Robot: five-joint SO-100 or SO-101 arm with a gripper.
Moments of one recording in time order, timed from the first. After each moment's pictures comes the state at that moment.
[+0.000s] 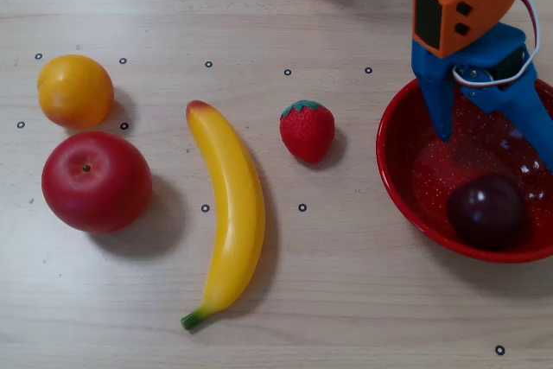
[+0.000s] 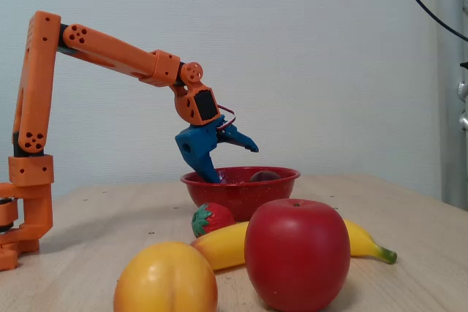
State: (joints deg) arm 27.6 76.2 90.4 52.5 20.7
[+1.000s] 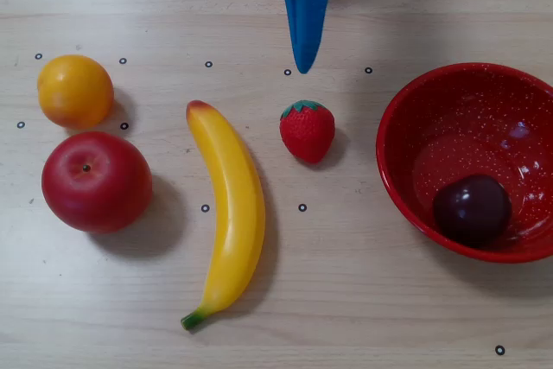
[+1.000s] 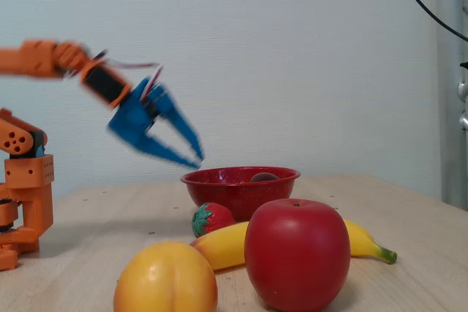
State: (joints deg) arm 1.3 152.2 152.8 37.7 17.1
